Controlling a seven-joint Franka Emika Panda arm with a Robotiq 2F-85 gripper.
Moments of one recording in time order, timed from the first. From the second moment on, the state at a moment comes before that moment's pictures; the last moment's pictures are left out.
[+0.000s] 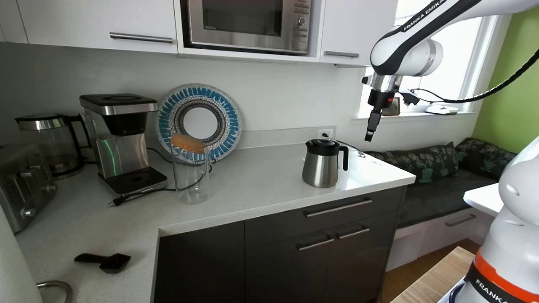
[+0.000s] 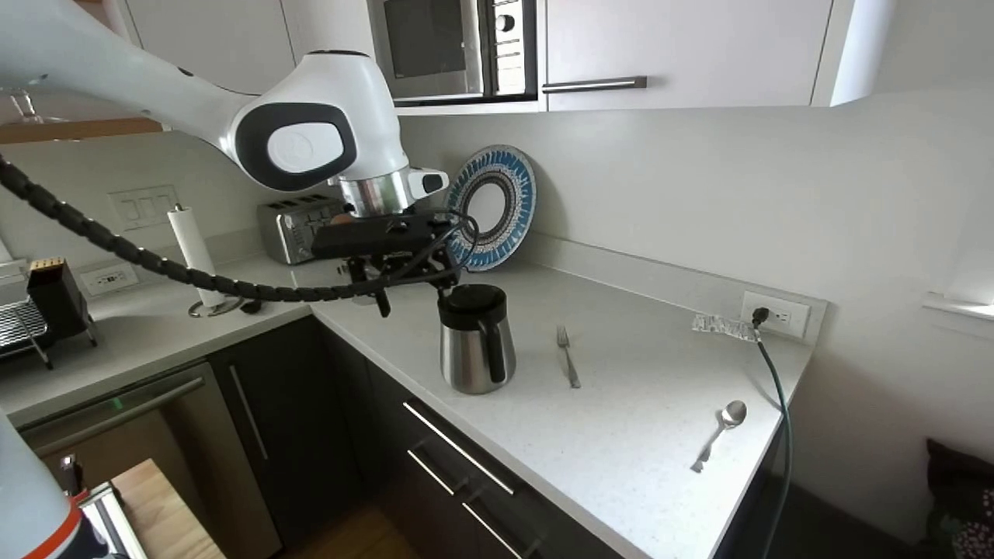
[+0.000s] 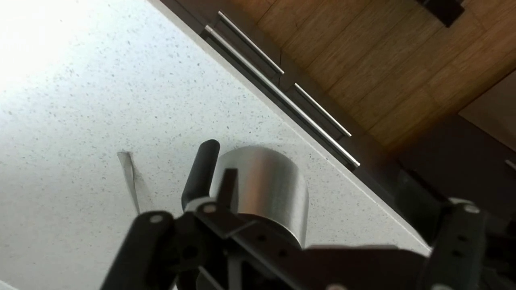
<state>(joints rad) 0.00 -0.34 -0.35 -2.45 -0.10 2.28 -0.88</state>
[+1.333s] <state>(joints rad) -0.09 0.03 -0.27 -2.22 0.19 2.38 -1.21</state>
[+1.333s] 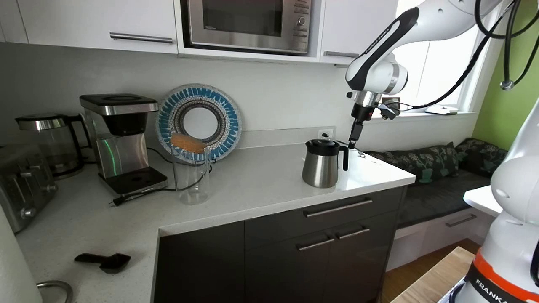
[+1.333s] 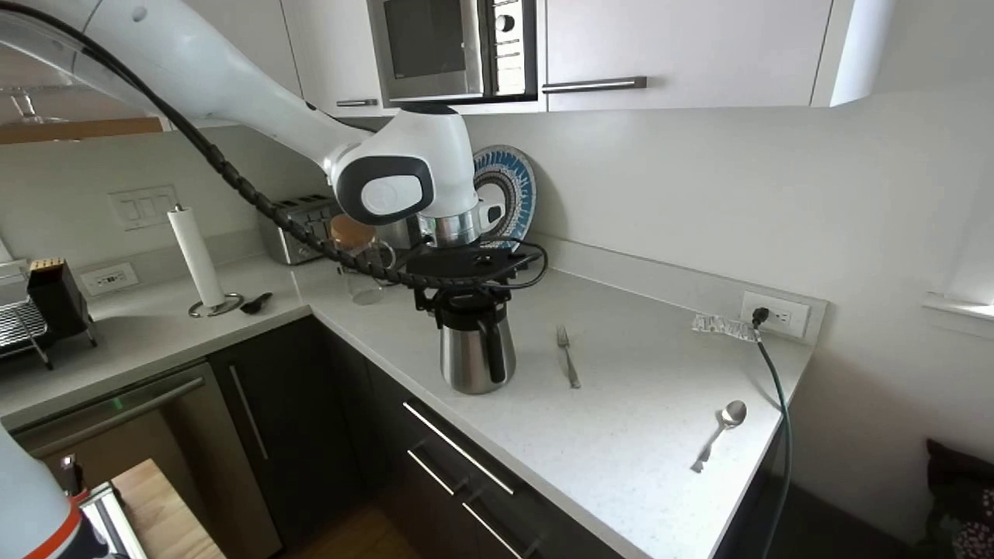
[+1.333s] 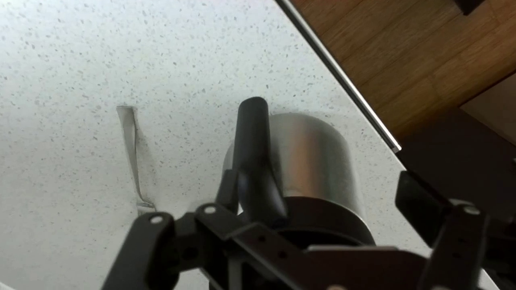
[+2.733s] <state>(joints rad) -0.20 0.20 -0.11 -2.07 0.23 2.38 -1.27</state>
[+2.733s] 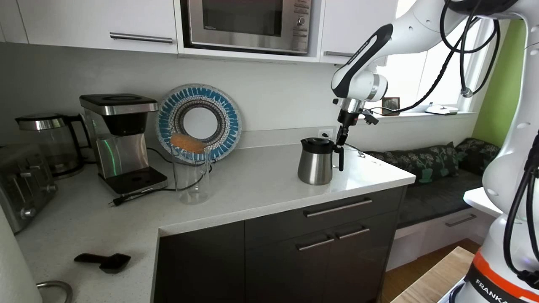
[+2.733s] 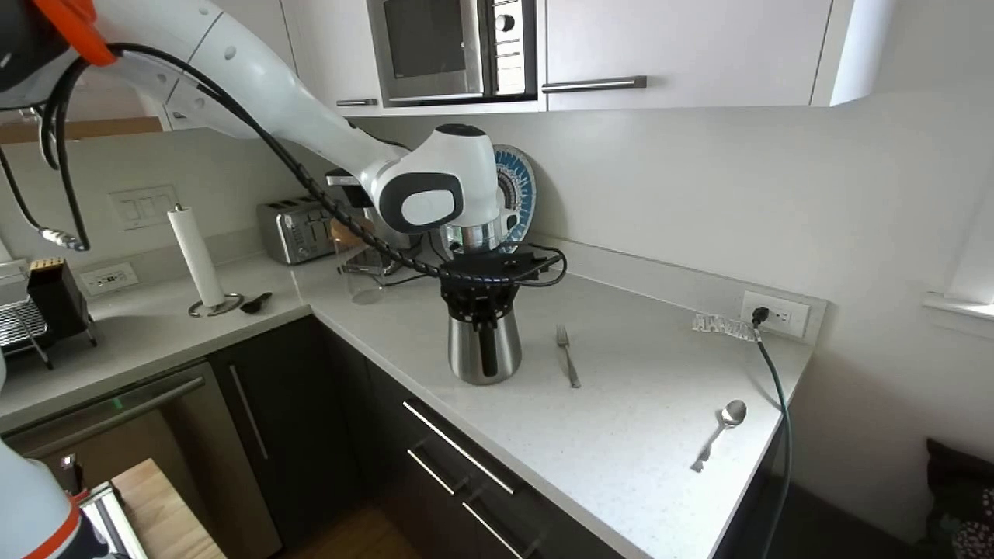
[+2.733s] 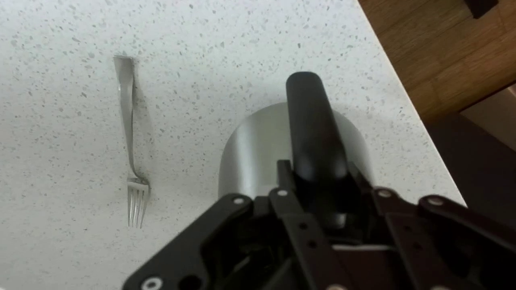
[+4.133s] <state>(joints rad) -0.11 0.40 0.10 -1.87 0.31 2.60 -0.92</state>
